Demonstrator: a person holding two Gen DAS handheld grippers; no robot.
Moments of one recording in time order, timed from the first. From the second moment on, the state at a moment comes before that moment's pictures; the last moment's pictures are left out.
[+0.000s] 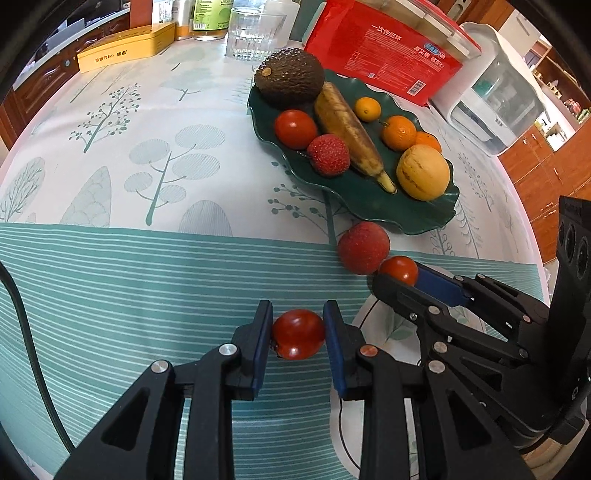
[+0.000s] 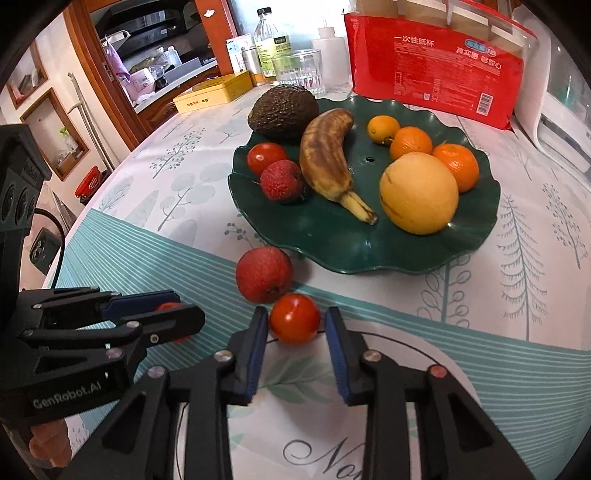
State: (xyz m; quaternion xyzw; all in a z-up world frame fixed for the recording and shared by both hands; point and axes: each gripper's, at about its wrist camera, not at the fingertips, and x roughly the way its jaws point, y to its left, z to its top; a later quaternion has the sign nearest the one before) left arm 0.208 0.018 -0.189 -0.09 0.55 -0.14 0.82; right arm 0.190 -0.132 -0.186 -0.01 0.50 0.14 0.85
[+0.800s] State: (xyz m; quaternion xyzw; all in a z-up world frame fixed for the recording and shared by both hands) left arm 0.185 -0.008 -0.115 -0.09 0.50 -0.19 0.84; right arm 0.154 -0.177 -0.133 0.05 0.48 0.16 0.86
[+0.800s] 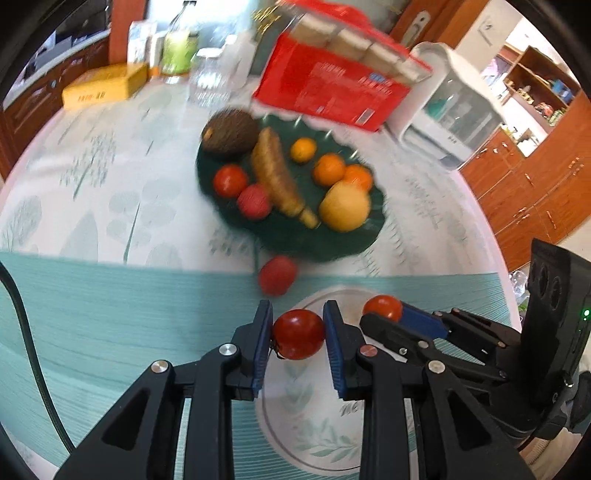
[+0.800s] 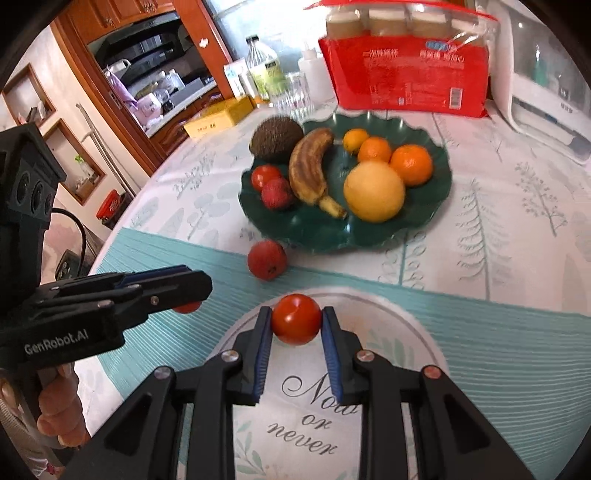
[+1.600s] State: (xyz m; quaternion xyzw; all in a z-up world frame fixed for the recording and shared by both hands) left arm 0.305 -0.057 0.007 -0.04 0.40 -0.16 0.90; right arm 0.281 -0.217 0.001 0.00 0.38 0.10 0.92
